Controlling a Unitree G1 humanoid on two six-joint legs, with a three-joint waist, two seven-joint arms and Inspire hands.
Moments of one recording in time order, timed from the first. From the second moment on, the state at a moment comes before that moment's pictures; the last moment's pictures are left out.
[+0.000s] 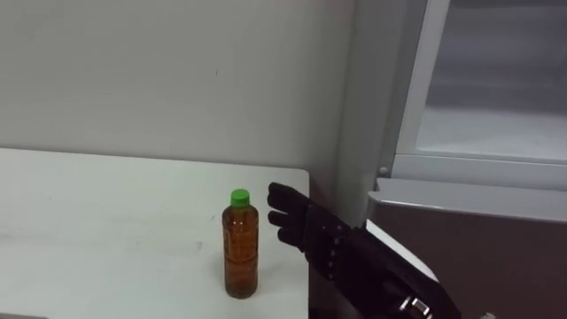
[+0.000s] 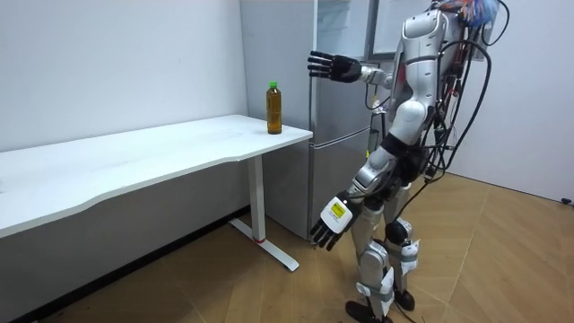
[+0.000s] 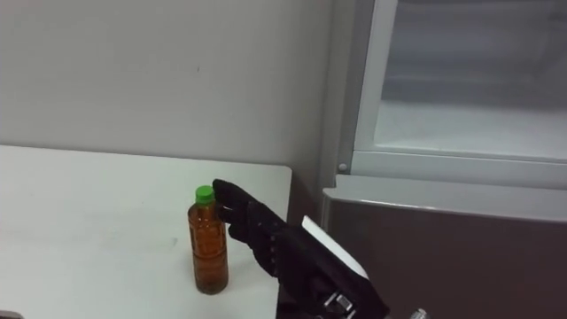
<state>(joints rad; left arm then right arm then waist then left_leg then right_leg) 0.25 0.24 -0.06 0.90 0.11 0.02 0.06 0.01 -0.32 0.18 -0.37 0.34 0.06 0.46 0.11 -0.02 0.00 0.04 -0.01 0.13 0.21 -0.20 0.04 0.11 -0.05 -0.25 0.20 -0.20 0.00</state>
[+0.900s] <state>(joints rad) 0.29 0.22 -0.08 0.81 0.07 0.00 0.13 -0.02 -0.26 0.29 -0.12 0.36 0.03 0.05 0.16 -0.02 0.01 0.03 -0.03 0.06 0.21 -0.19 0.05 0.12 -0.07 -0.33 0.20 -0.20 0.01</state>
